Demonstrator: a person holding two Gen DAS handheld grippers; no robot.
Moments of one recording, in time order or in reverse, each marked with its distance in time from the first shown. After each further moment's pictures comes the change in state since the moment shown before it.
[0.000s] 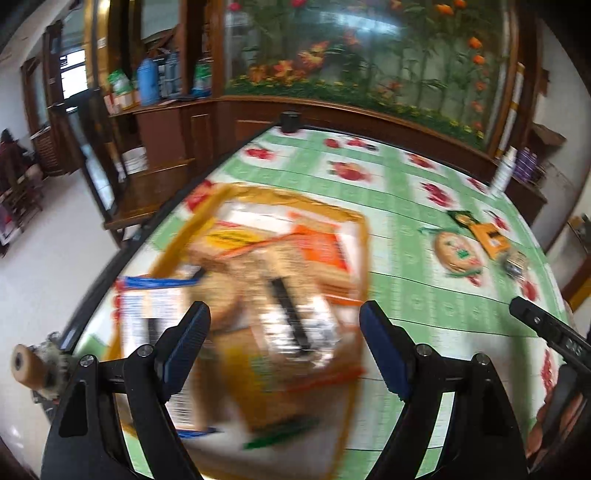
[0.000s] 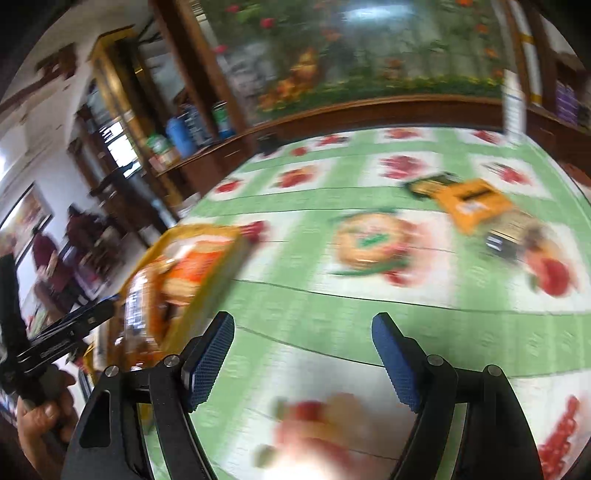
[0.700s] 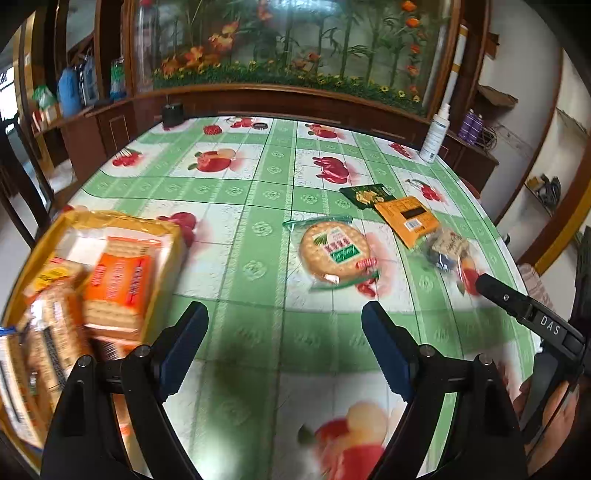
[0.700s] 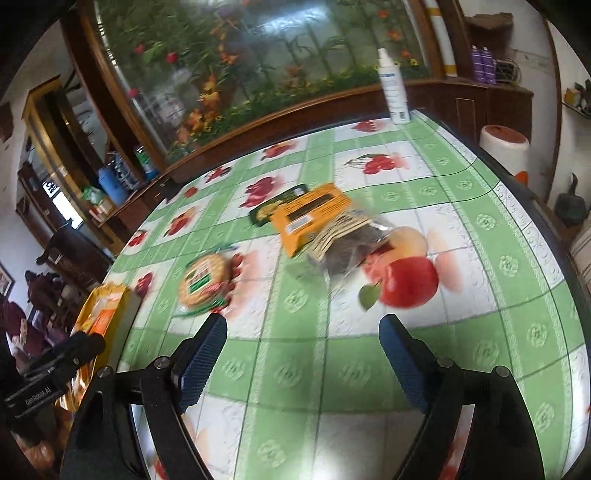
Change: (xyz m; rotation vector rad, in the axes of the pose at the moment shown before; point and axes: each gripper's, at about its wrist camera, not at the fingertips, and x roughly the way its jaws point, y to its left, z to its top) left arm 0.046 -0.143 0.028 0.102 0.082 -0.173; right arm -0.025 -0.128 0.028 0.197 -0.048 -0.167
